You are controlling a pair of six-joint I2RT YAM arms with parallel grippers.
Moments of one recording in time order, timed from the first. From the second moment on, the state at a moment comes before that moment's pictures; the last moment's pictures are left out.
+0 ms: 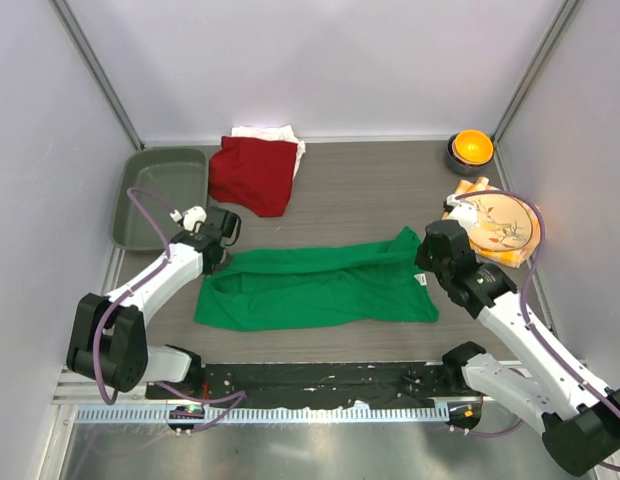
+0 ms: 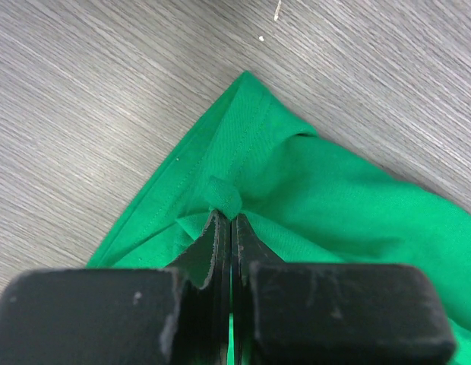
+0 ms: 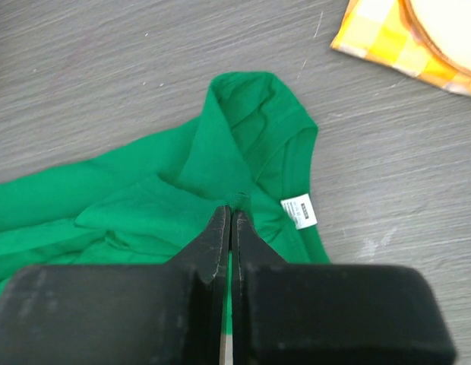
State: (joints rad) left arm -0.34 1.35 0.85 -0.65 -0.47 -0.85; right arm 0.44 0.86 0.76 -0.56 0.42 0.55
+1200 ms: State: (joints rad) left arm -0.41 1.16 0.85 -0.67 -0.51 -0.90; right arm 0.72 1.25 0.75 -0.44 0.52 0.66
